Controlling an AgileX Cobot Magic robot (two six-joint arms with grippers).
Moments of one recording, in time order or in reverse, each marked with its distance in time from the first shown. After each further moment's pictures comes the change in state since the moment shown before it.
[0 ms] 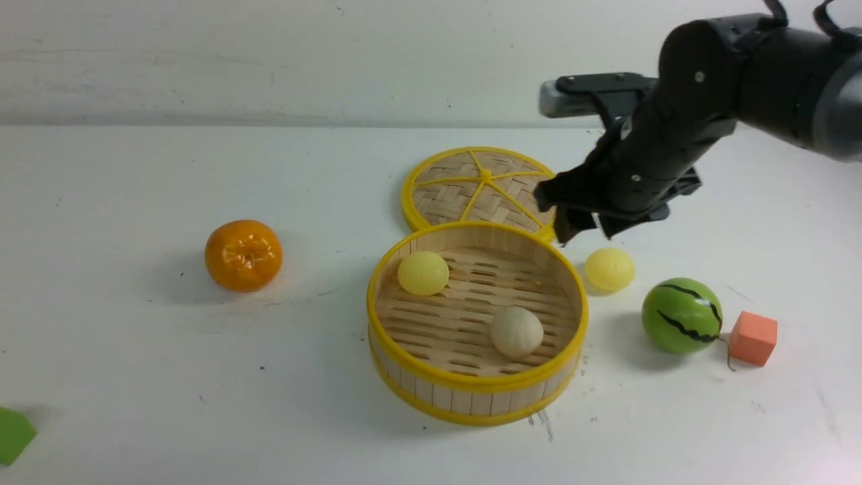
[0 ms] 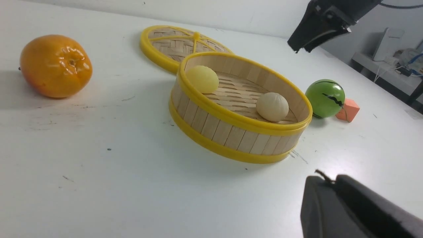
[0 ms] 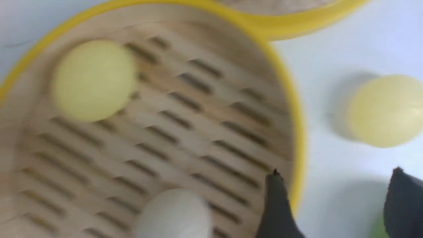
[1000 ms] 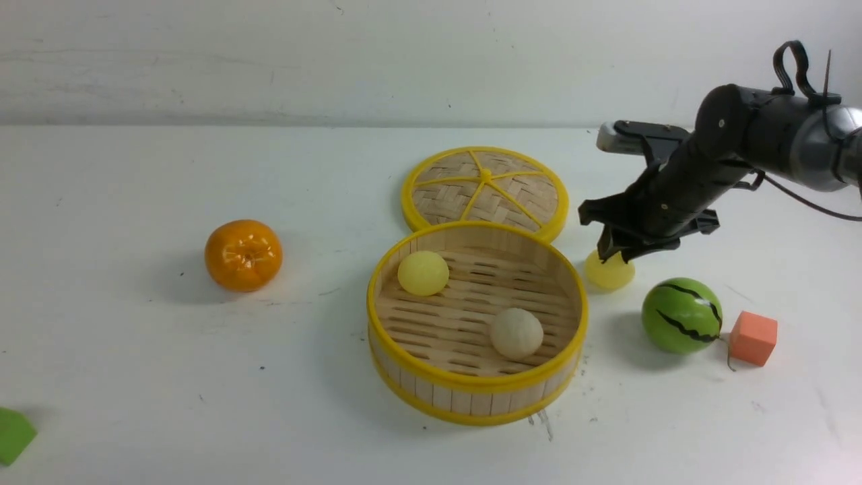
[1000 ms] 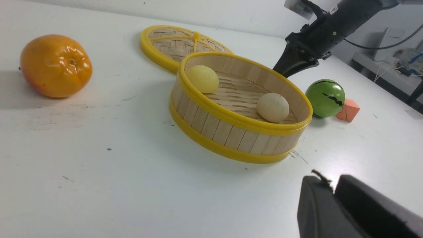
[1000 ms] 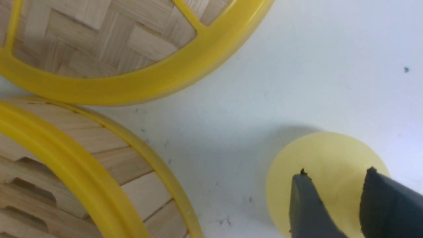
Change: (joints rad) right arm -0.163 0.265 -0.099 0.205 -0.128 -0.151; left arm 0.000 0.000 0.000 0.000 0.000 0.000
